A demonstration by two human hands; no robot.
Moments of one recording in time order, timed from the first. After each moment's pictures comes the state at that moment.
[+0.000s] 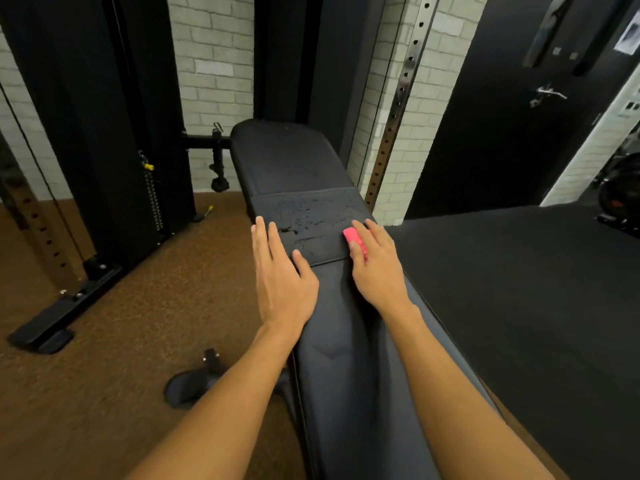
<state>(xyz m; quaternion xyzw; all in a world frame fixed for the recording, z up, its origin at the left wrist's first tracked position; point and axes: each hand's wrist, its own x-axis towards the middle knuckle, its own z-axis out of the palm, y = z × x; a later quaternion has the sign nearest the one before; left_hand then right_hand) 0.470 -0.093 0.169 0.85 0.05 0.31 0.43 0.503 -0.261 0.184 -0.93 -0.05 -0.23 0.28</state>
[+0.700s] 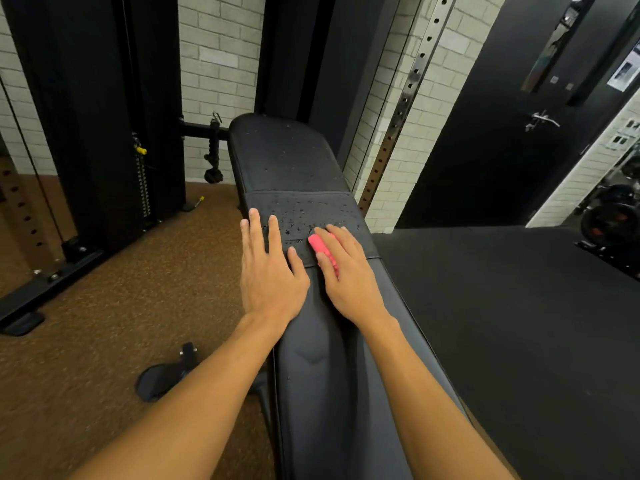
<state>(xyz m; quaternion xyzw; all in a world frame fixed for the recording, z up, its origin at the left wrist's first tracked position) 0.475 -0.091 0.175 0.90 0.06 0.27 0.35 0.496 -0.246 0.183 -0.93 -0.19 -0.22 0.25</state>
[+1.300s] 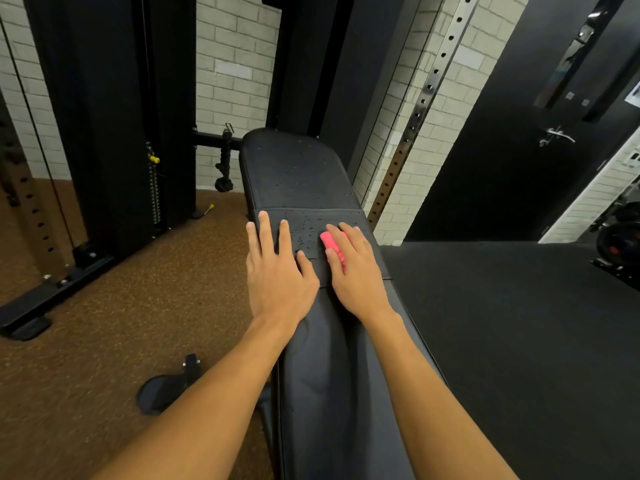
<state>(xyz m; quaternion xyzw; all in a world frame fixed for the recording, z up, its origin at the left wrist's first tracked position) 0.502 -0.089 0.191 0.91 0.08 0.27 0.31 0.536 -0.238 0.204 -0.93 -0.16 -0.20 0.24</state>
